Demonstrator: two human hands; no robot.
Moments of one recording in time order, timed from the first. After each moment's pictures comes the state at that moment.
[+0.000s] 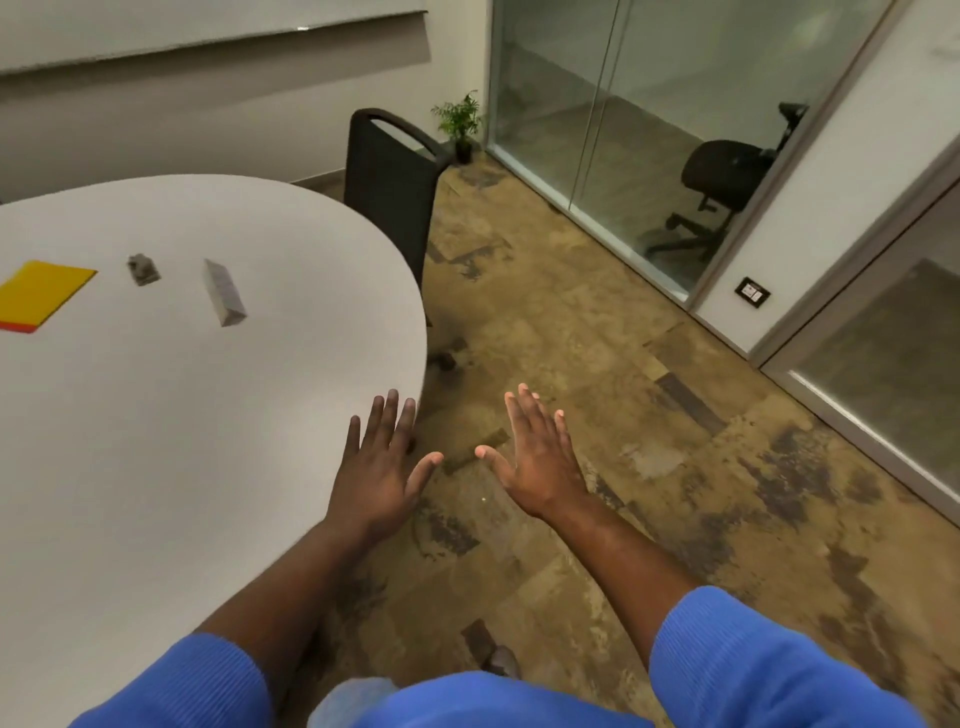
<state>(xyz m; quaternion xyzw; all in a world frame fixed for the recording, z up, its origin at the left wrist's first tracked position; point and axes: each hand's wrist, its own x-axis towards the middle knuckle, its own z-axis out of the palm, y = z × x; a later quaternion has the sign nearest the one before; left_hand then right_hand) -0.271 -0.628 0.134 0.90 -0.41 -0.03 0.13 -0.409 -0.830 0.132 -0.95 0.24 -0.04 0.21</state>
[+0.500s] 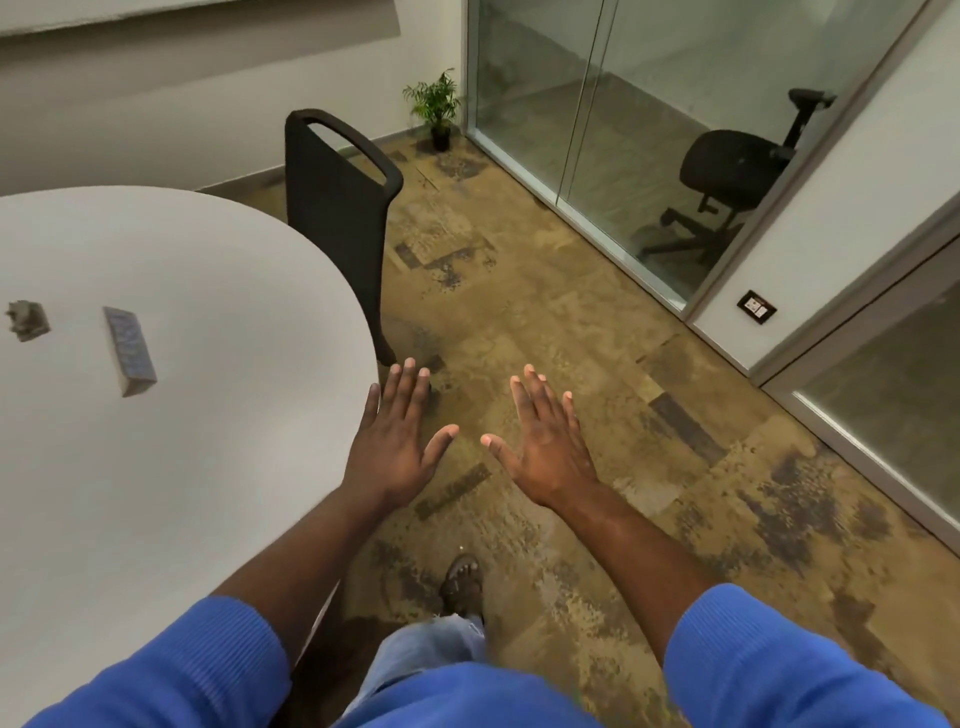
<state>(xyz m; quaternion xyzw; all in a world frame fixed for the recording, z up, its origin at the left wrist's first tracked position) -0.128 -0.858 0.121 0.89 -0.44 -0.03 0.15 -0.280 -1.036 0.120 -0.95 0.24 -0.04 0.17</state>
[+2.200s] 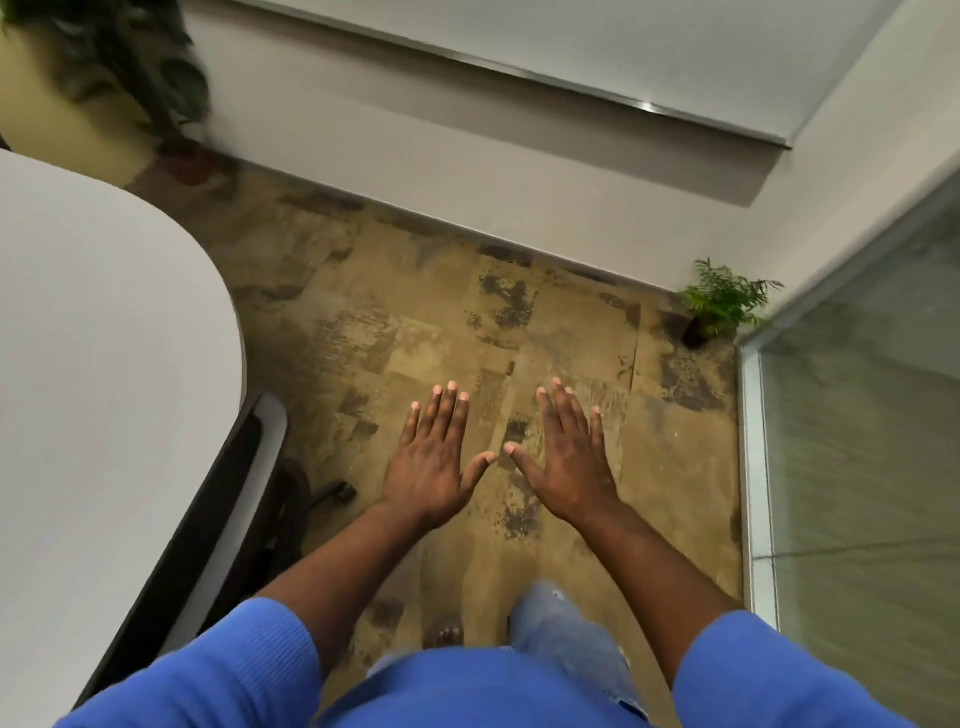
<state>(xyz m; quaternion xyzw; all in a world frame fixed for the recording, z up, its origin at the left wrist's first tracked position) 0.624 -1.436 0.110 0.99 -0.04 -0.03 0.11 0.669 -1.646 0.118 -0.98 -0.15 0.03 0.13</state>
